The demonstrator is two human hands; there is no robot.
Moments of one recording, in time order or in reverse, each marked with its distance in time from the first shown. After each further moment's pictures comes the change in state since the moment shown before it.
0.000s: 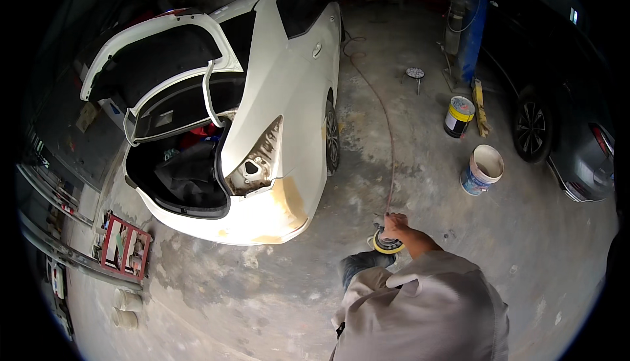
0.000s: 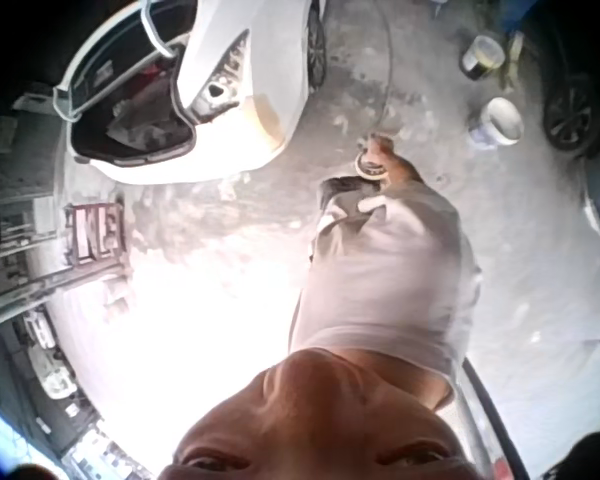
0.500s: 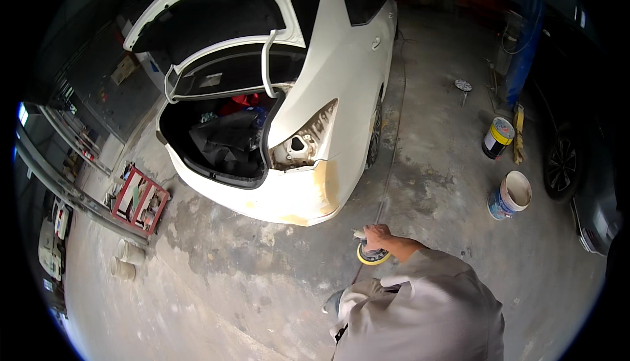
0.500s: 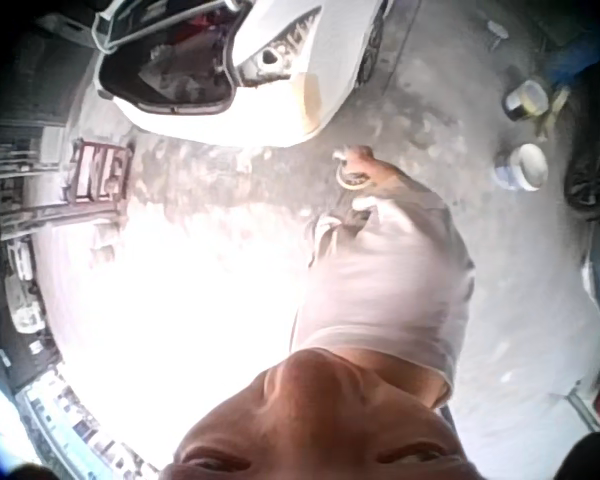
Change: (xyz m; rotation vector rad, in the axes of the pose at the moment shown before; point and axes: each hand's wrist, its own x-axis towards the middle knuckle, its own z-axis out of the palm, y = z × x) left_hand 0.059 -0.054 -0.072 0.160 0.112 -0.197; right_hand 0.023 -0.168 0.045 -0.147 -0.073 -0.431
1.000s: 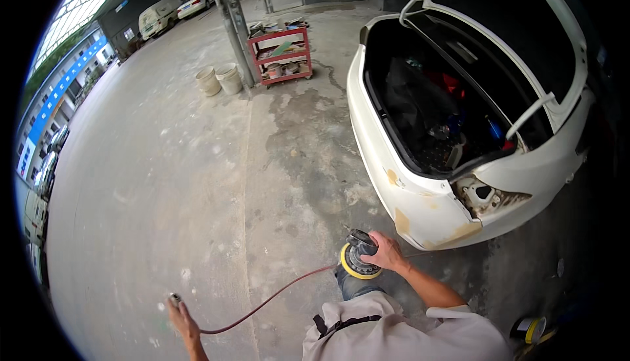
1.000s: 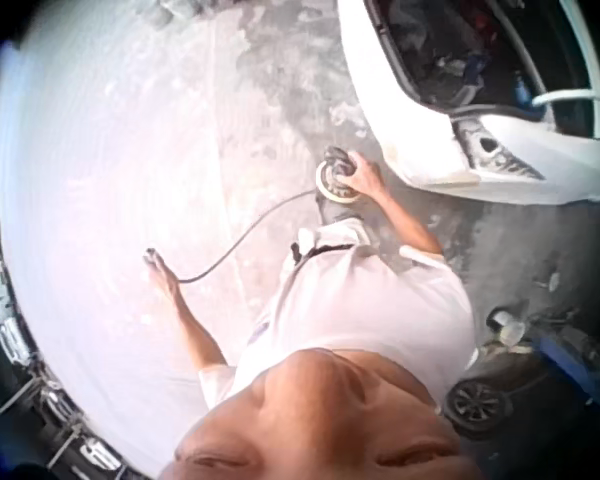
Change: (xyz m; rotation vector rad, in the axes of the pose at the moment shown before) left_hand -0.056 -0.074 0.009 -0.047 -0.194 0.000; right_hand 0.053 -0.346 -0.081 0.311 -0.105 -0.891
